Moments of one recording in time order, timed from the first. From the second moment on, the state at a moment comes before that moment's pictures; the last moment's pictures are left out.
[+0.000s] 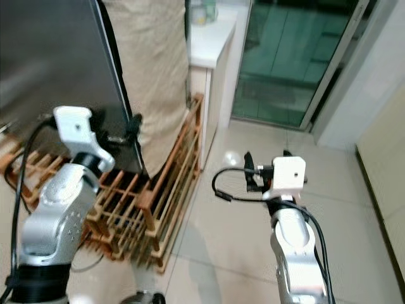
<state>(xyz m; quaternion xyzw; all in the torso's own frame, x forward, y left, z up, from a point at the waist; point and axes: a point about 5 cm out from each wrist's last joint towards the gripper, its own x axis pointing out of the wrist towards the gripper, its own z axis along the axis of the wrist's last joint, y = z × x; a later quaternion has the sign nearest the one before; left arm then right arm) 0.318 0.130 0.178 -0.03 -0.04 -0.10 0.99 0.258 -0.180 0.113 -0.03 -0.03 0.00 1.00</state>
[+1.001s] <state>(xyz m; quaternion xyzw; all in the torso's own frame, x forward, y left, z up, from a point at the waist) 0.239 0.195 0.156 0.07 -0.05 0.01 1.00 0.204 -0.195 0.132 -0.07 -0.07 -0.02 0.99</state>
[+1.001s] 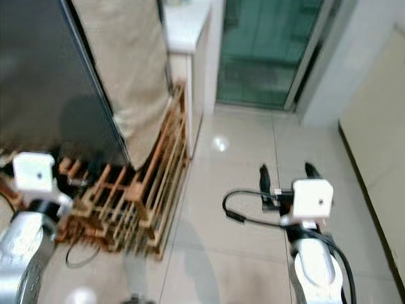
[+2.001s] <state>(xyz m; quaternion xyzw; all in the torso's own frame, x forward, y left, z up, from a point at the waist) 0.293 0.161 0.198 -0.04 -0.09 0.01 0.99 0.242 -0.186 0.128 -0.07 -0.06 0.00 1.00</state>
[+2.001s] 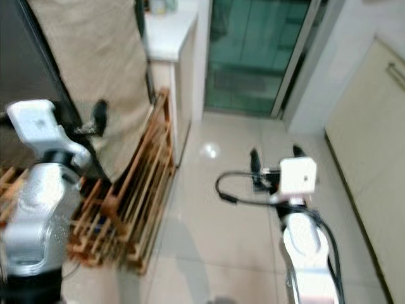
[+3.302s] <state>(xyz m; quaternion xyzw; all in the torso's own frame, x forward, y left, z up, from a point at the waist) 0.315 0.173 0.186 -0.09 -0.05 0.04 0.99 0.245 -0.178 0.121 -0.06 -0.04 0.01 1.00</state>
